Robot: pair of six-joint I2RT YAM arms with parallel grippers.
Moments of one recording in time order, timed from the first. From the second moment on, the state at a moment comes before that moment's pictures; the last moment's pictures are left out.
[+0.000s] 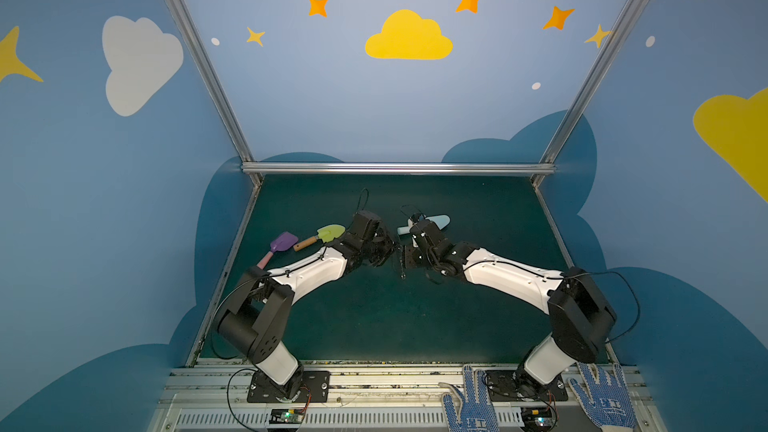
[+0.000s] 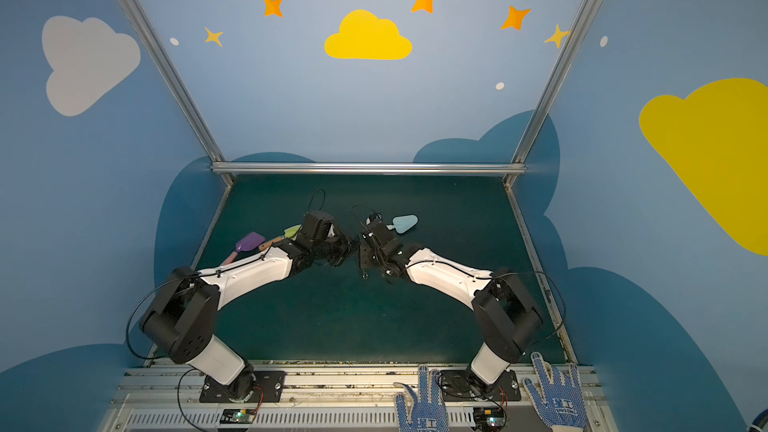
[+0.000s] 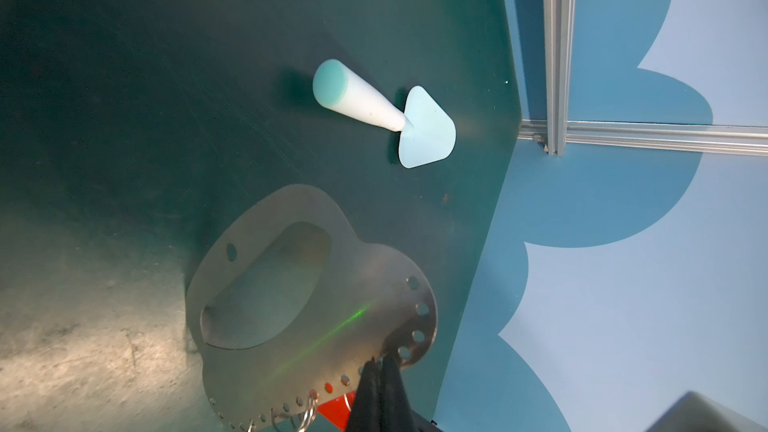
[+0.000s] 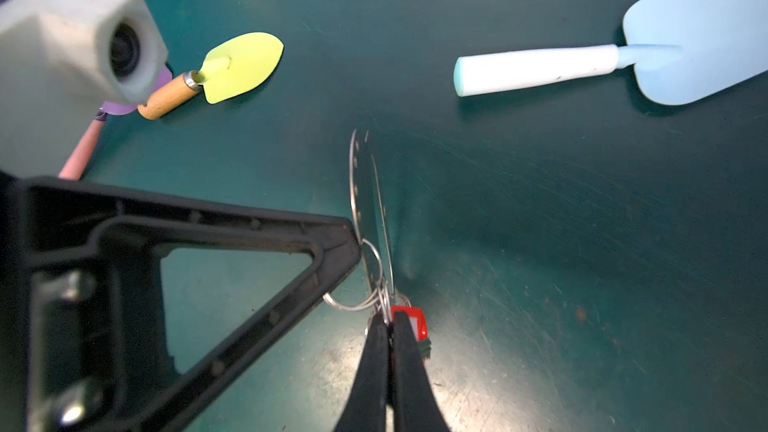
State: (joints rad) left arm -0.56 1.61 0.98 -0.04 0.28 -1.30; right arm 0.85 1.64 1.11 -0.28 0.08 0.57
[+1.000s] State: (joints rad) left arm -0.54 1.60 0.96 -0.01 0.41 -1.29; right arm 0.80 1.59 1.06 -0.29 -0.10 0.52
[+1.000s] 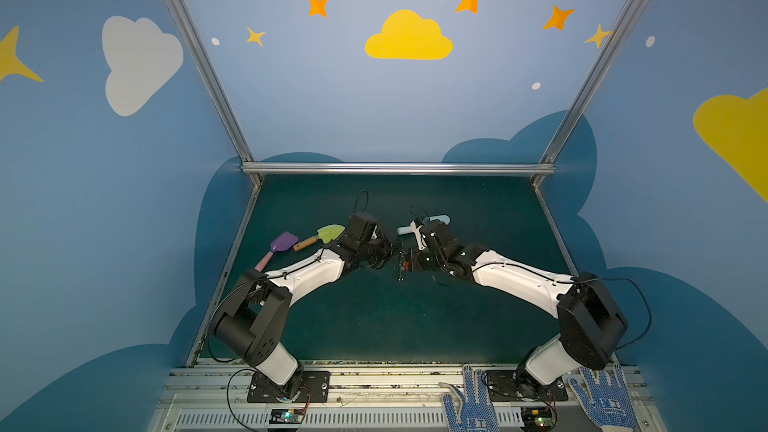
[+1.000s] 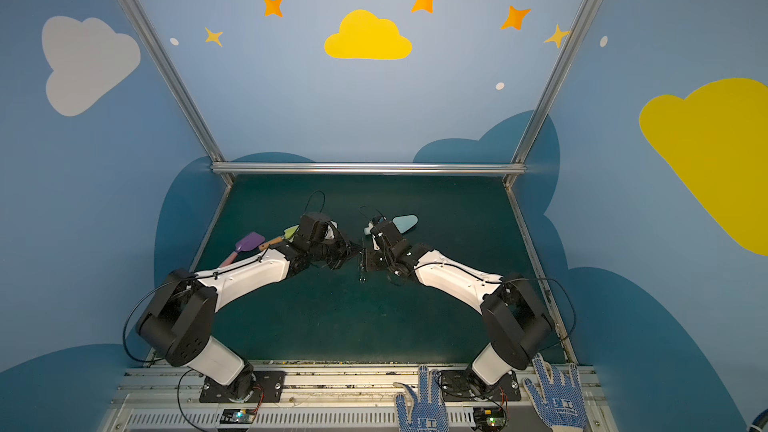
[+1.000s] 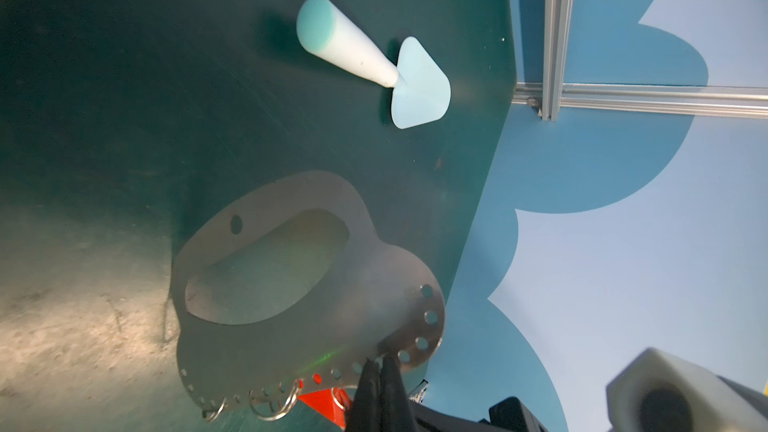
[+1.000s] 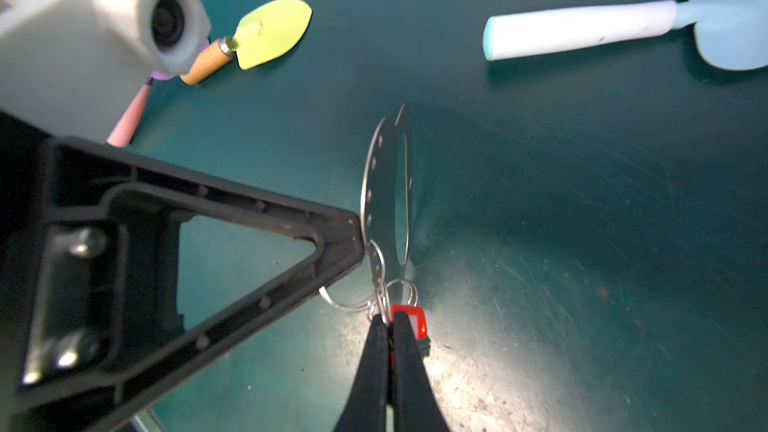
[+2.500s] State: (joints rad) left arm -0.50 1.56 1.10 -0.22 0.53 -1.08; right arm 0.66 1.67 0.93 0.07 -0.77 0.68
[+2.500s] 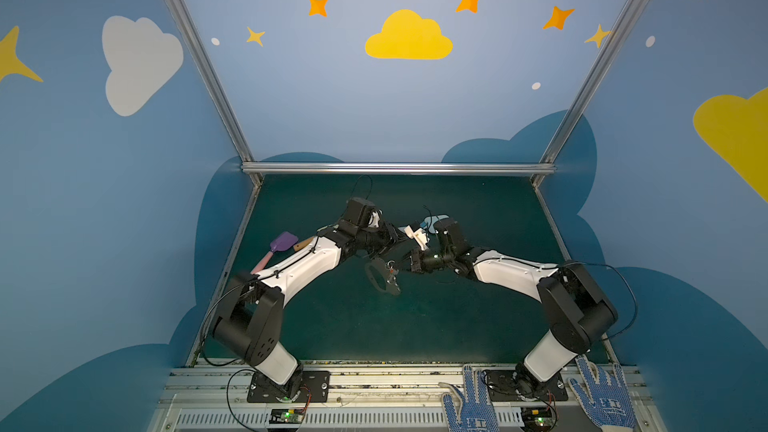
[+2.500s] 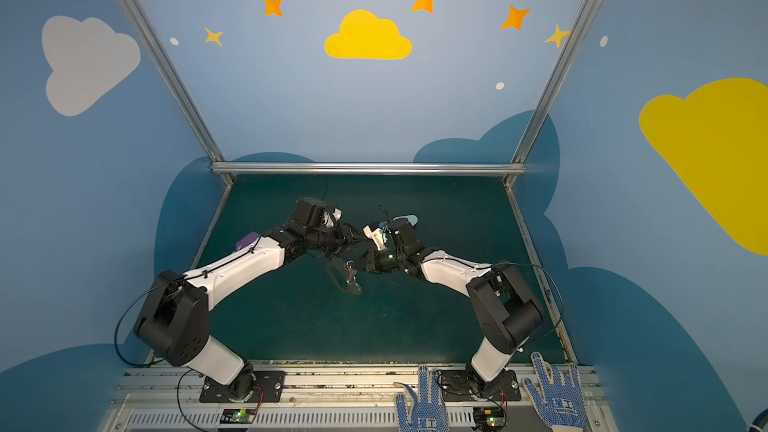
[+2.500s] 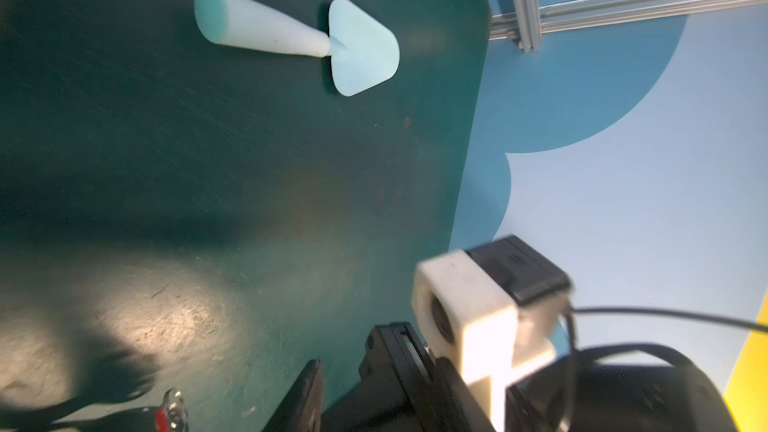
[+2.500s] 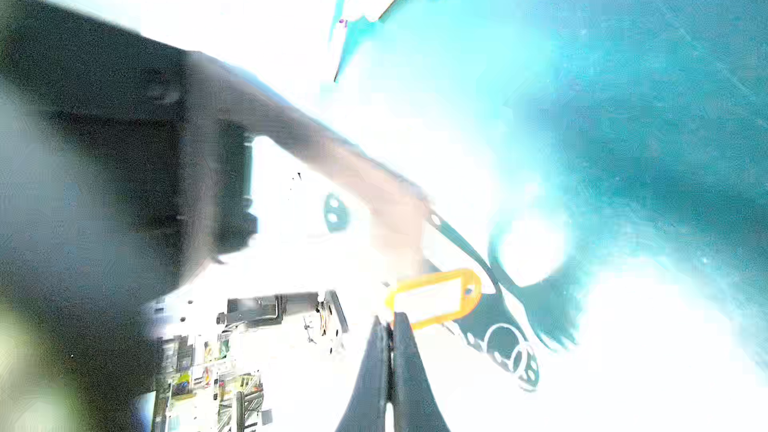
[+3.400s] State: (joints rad) left arm -0.48 1.32 0.82 -0.39 0.42 -1.00; right arm 0.65 1.66 0.96 -0.12 -0.71 0.59
